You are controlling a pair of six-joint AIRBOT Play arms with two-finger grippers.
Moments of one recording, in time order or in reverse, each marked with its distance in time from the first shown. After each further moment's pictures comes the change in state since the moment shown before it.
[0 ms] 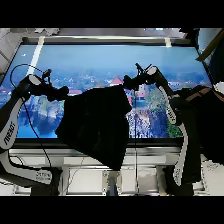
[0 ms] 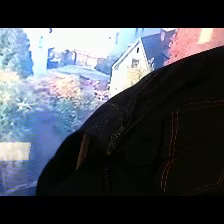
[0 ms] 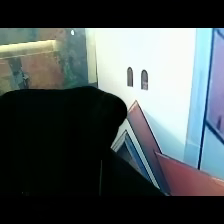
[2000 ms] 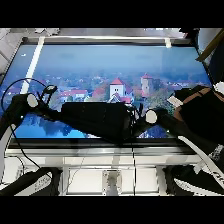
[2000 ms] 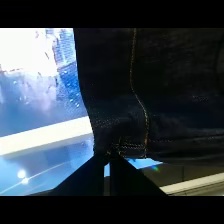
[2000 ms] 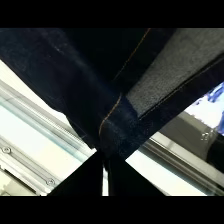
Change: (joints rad) left arm -0.083 0.449 -0.423 0.424 -0.093 0.198; right arm 0.441 1.032 -1.246 -0.386 -0.089 0.011
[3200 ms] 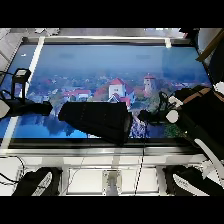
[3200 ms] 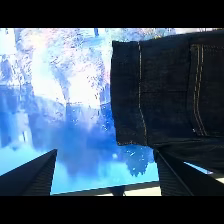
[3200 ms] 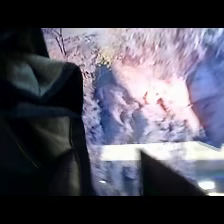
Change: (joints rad) left arm 0.000 0.375 0.091 0.000 -0.072 -0.126; right arm -0.367 0.126 -0.221 0.084 -0.420 0.281
